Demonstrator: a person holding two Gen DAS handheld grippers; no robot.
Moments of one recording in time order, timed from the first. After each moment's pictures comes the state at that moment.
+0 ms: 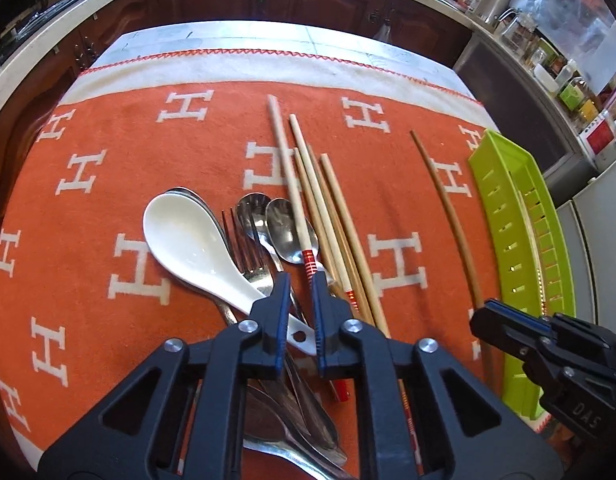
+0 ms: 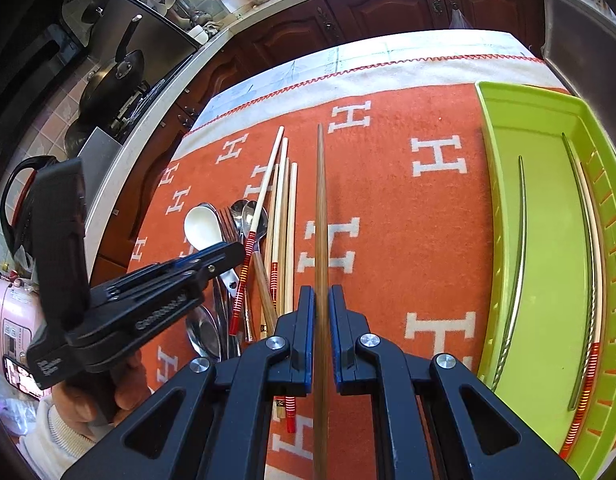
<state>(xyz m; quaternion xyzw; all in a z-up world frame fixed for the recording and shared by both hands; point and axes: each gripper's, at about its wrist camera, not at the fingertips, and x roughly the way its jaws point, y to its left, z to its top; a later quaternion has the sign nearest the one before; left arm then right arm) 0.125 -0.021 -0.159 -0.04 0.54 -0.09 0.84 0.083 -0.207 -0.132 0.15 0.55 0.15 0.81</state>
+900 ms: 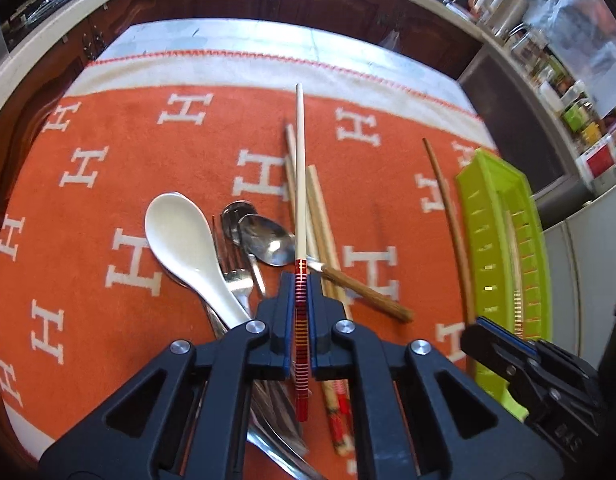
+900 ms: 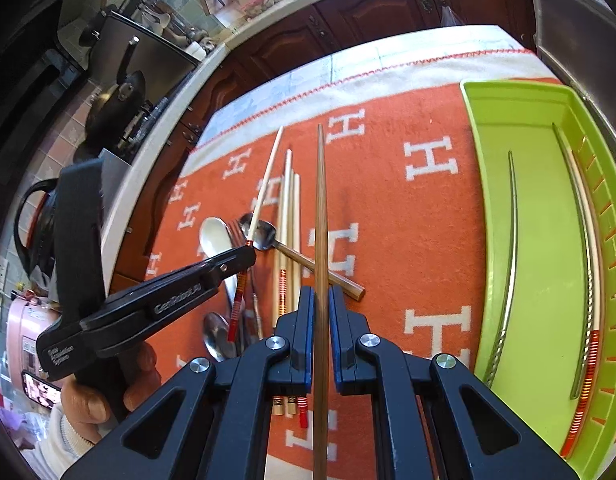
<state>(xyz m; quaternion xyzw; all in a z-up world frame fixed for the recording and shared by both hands) 0.126 -0.030 -0.134 -0.08 0.55 -0.08 0.83 0.078 -0.221 -0.122 0.19 0.54 0.15 0.81</state>
